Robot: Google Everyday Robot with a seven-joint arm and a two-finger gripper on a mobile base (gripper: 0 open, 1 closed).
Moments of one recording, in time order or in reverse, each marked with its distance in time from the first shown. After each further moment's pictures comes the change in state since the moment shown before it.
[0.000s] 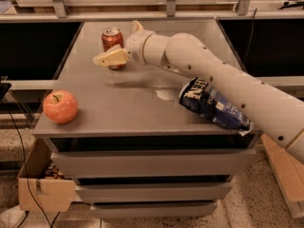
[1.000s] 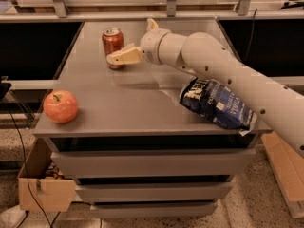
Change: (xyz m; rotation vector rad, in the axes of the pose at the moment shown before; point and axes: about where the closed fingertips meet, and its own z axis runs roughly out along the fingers) arm 0.000 -0.024 -0.041 0.060 0.014 -0.017
